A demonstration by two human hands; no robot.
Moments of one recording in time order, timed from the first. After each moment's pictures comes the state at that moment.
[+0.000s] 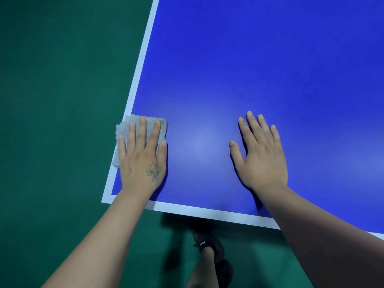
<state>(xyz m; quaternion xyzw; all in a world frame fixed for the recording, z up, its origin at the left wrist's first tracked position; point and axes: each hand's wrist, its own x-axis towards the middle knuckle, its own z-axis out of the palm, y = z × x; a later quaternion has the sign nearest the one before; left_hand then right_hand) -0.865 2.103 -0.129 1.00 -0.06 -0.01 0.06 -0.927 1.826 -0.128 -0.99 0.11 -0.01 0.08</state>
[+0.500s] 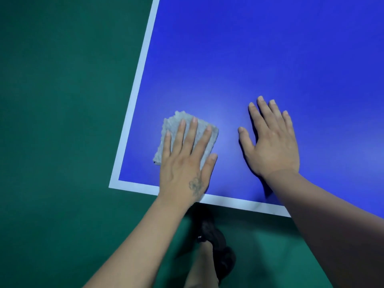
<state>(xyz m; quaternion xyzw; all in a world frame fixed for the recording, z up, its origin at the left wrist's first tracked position) -0.923 2.052 -0.124 0.97 -0.21 -0.02 0.07 -0.925 1.829 -0.125 -0.99 0.11 -0.02 0.09</state>
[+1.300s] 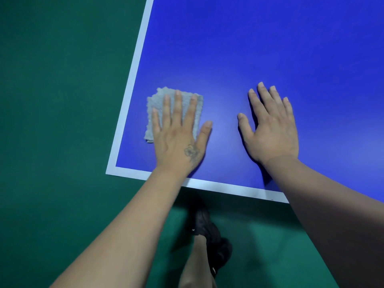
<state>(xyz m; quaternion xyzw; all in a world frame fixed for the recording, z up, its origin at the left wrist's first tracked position) -0.892 2.045 -0.126 0.99 -0.13 0.00 0.06 -0.926 1.829 -0.127 -0.99 0.11 -0.04 0.09</state>
